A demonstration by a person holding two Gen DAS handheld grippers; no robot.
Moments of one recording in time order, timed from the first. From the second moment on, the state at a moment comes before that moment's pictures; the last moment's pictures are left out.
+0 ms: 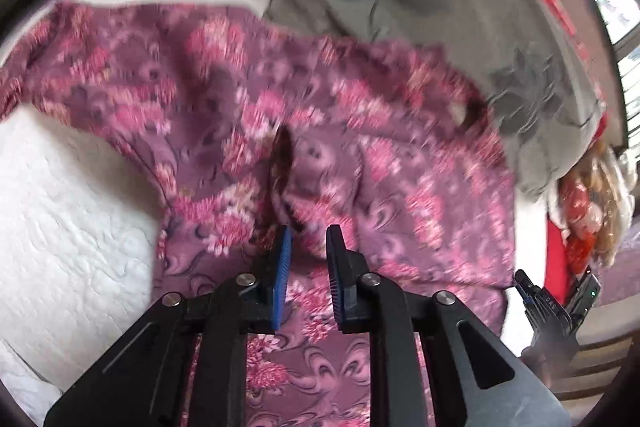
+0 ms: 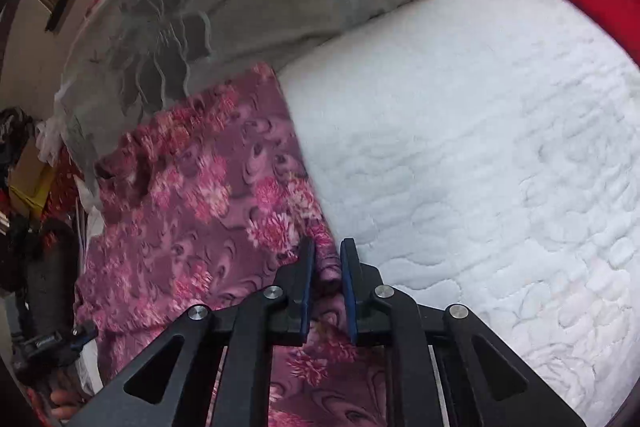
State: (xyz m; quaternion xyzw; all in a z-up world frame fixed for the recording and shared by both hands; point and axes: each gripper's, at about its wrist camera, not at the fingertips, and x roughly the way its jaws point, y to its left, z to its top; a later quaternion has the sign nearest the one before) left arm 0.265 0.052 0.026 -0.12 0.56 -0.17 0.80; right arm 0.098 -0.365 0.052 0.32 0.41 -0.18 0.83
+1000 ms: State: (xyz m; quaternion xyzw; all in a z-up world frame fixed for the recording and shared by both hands) left arm 0.334 0.334 0.039 -0.19 0.52 0.02 0.83; right arm 0.222 -0.047 0.018 0.11 0.42 0.04 0.90
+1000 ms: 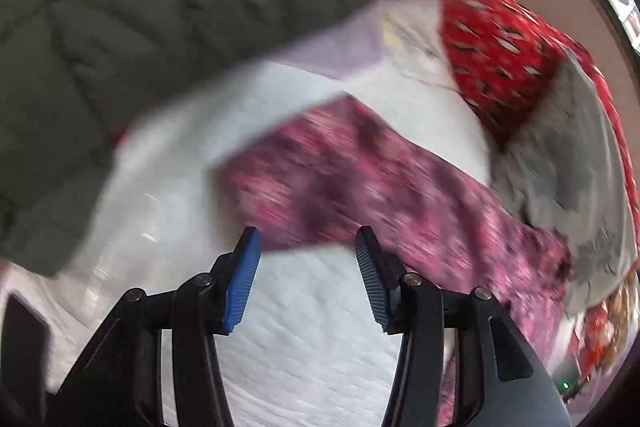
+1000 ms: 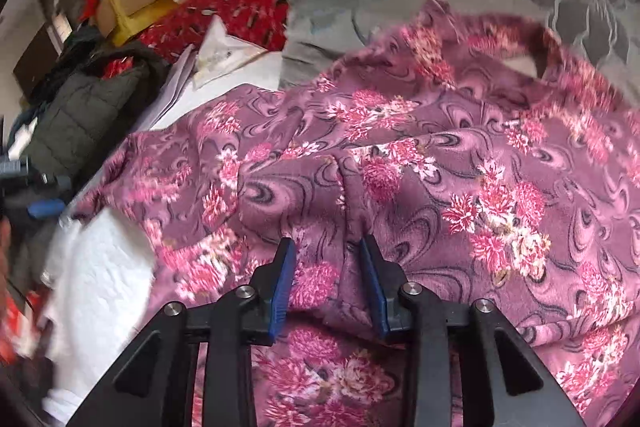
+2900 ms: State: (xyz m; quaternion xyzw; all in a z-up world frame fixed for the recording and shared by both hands) left arm 0.254 -0.033 -0.012 -0.27 0.65 -0.21 0.67; right arm 0.134 -0.241 0.016 0.09 0.43 -0.16 0.89
